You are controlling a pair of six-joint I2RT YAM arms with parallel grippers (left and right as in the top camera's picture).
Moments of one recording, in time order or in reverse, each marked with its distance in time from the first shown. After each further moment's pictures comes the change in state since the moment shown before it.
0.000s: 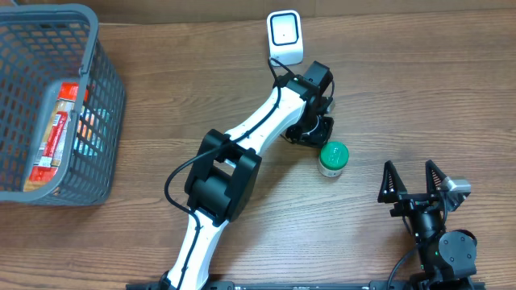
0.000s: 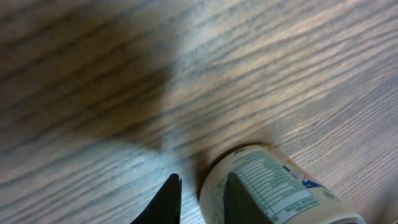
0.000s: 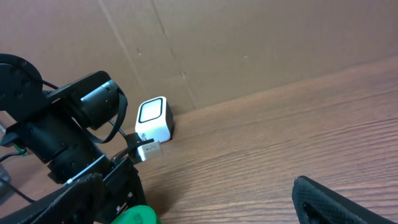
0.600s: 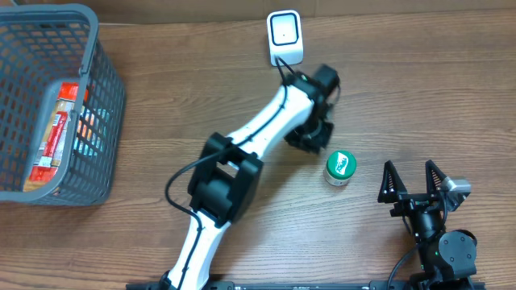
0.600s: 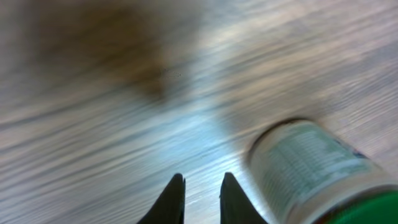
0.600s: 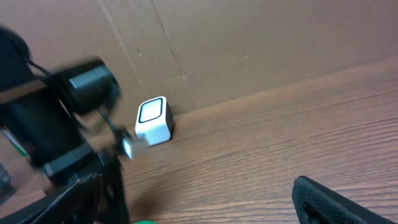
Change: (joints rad) left arm 0.003 -0.001 0.128 -0.228 -0.134 0.001; right arm 0.000 0.000 0.000 0.000 0.000 0.000
